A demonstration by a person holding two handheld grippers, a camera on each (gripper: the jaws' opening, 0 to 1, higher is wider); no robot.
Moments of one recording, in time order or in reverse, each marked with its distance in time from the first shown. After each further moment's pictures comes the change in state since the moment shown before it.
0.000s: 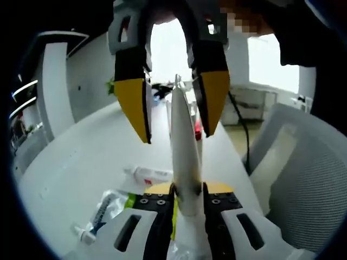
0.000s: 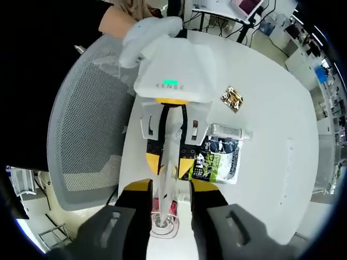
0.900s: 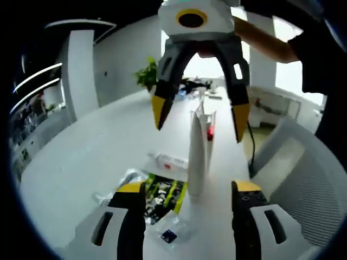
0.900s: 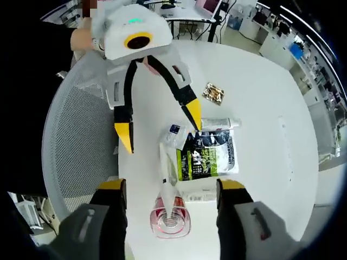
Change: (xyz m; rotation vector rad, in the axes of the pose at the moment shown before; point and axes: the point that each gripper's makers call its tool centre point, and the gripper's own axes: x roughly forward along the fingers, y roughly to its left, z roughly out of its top) left arm -0.065 0.005 0.004 -0.142 0.062 0.222; right arm 0.001 -0.002 -0.014 0.210 -0.126 -0.090
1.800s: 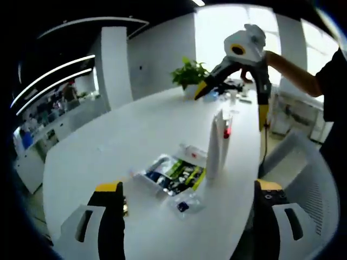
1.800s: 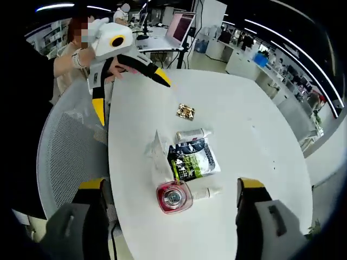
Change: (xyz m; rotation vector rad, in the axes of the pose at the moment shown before) left arm -0.072 0.006 -0.001 -0.093 0.007 0.247; right arm -0.042 0.000 -0.014 0.126 -0.259 -0.250
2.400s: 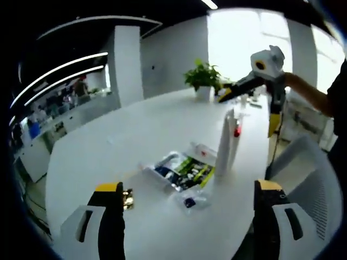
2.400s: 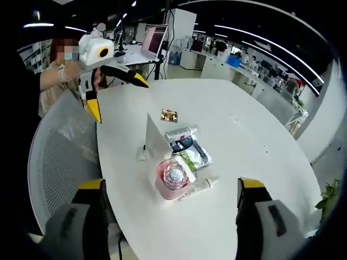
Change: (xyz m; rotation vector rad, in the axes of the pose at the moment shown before) left arm 0.000 0.021 -0.011 -0.059 -0.002 0.093; right arm -0.005 0.005 -0.025 0.168 -0.114 -0.133
